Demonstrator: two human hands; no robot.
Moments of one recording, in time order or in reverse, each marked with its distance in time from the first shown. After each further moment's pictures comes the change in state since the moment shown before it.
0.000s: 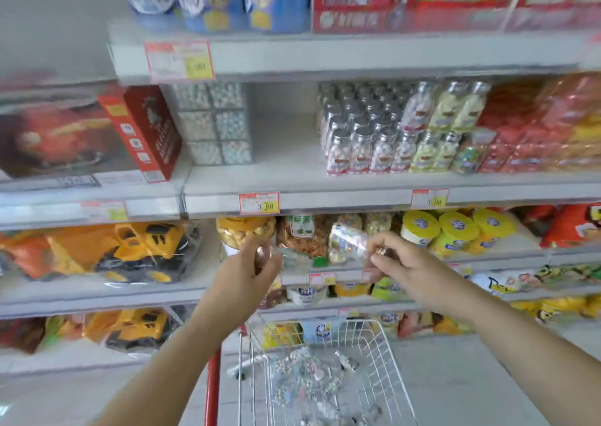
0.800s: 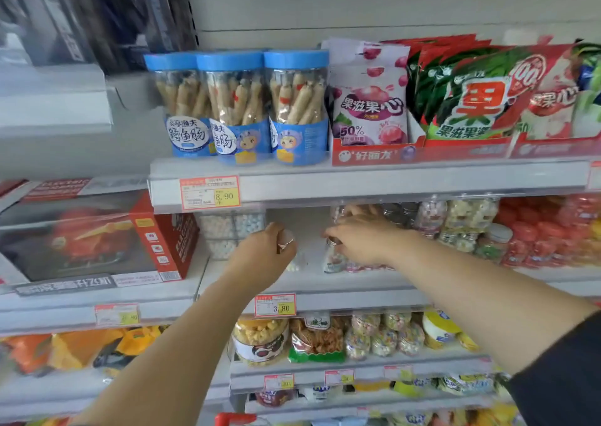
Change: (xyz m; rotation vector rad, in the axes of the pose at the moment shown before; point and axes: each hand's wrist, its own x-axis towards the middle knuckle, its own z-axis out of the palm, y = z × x) left_hand 0.173 0.052 -0.068 0.387 0.103 0.099; right_hand 0.188 -0.120 -0.067 -1.117 0.023 -0.205
